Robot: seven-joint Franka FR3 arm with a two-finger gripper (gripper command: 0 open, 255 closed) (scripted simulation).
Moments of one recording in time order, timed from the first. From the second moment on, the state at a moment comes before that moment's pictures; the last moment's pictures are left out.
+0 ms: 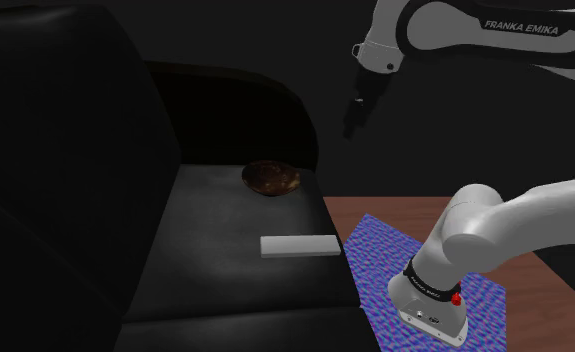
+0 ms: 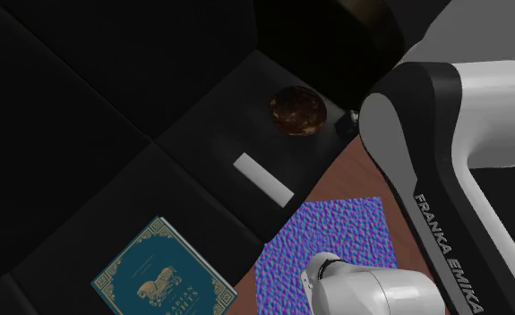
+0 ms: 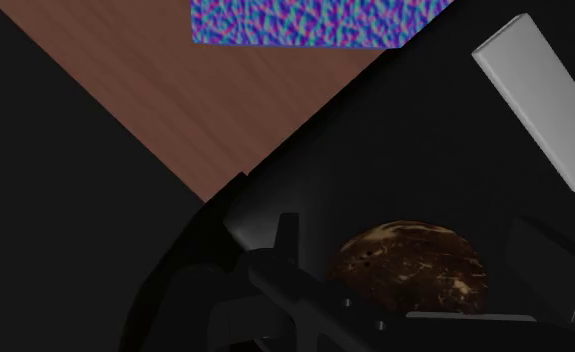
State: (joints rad) arm 0.00 -0.75 -0.02 -2.37 -0.03 1.67 -0.06
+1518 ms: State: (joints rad) arm 0.30 -0.52 0.20 -2.70 0.14 2.20 -0.15
